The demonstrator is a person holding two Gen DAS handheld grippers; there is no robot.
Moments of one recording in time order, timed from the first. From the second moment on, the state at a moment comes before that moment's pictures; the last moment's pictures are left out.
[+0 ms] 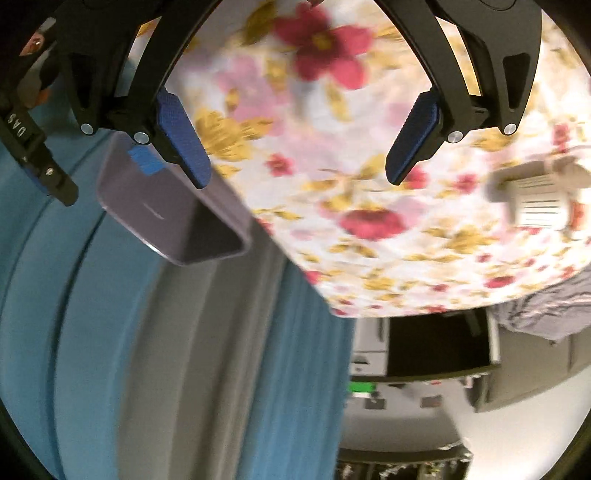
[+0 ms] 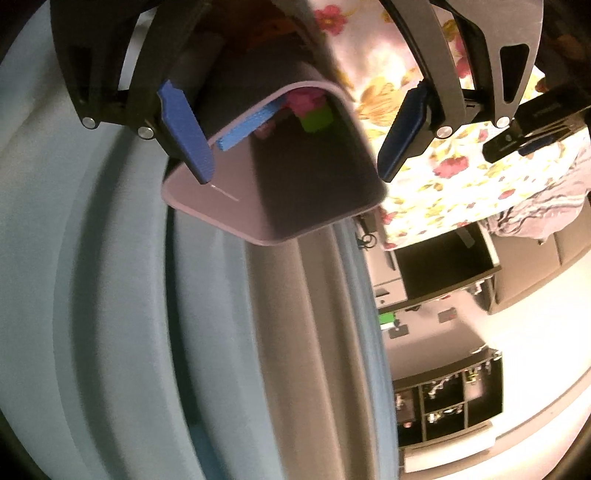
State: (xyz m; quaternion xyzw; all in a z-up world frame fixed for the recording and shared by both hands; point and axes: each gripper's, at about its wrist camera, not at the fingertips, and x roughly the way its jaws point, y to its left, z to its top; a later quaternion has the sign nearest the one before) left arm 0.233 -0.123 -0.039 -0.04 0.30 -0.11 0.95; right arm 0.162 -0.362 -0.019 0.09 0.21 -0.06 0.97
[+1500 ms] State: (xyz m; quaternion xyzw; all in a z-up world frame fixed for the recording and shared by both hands) left arm 0.122 0.229 -0.020 -0.12 0.24 0.22 0.94; right arm 0.238 0.002 -0.031 0.00 0.31 0.22 0.93
